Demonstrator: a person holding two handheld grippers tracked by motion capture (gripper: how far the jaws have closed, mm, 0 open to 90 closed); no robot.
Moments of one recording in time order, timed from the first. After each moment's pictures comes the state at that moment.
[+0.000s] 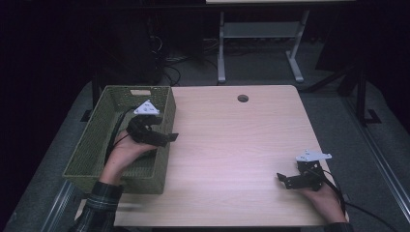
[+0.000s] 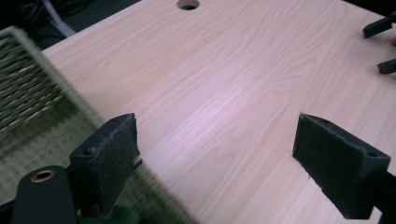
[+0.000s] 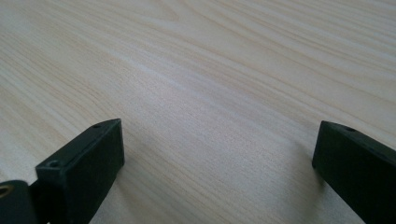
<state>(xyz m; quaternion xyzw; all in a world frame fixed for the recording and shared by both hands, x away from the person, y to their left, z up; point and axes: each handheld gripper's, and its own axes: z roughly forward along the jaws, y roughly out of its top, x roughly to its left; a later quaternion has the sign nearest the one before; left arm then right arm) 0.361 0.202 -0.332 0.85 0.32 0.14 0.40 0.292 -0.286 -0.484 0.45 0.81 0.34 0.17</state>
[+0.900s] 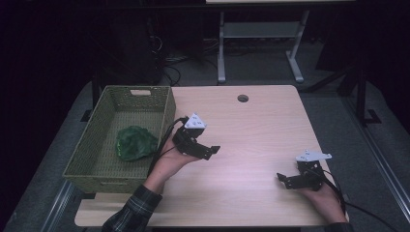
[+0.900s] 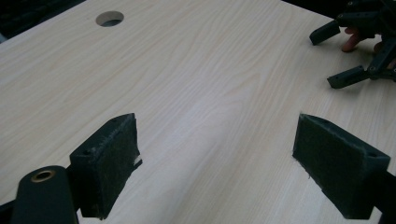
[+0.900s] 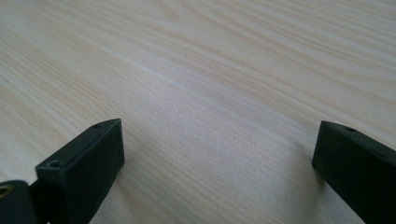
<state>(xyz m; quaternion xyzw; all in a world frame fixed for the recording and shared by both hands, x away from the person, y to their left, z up) 0.347 0.096 -0.369 0.86 0.27 0.12 0.41 0.292 -0.286 -0.484 0.45 0.81 0.34 0.17</state>
